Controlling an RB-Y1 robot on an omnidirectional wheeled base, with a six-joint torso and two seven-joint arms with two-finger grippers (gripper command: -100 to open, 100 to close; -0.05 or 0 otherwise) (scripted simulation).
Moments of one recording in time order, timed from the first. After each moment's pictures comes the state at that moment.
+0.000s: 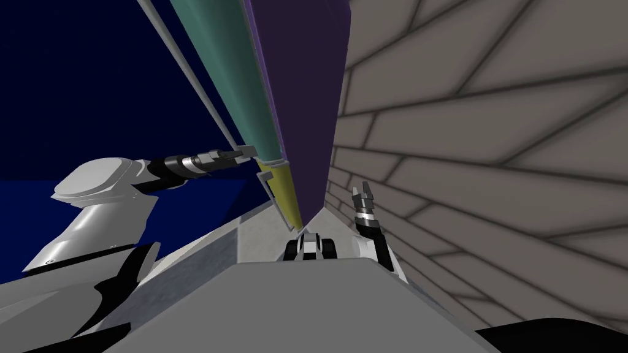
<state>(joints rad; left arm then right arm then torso) -0.33 0.98 0.49 -1.40 -0.82 -1.35 1.17 0.53 -0.02 0.03 -2.22 -0.05 -0.41 0.03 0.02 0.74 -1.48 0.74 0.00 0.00</state>
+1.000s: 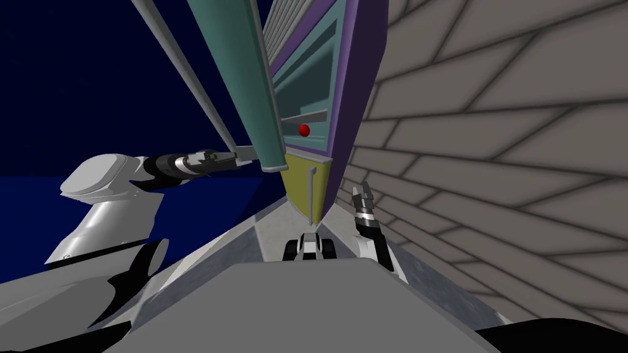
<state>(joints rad) -0.36 0.96 0.49 -1.48 -0.72 -1.53 1.26 0.53 -0.02 0.03 -2.22 -0.05 -0.41 0.03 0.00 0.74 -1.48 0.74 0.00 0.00</state>
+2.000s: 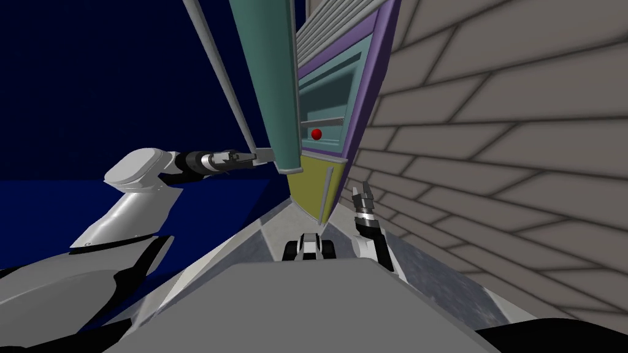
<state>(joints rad) -0.40 0.98 0.30 -1.62 -0.71 -1.39 1.24 0.53 -0.02 0.03 -2.22 -0.05 -0.41 0.03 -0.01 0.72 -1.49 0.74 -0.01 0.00</state>
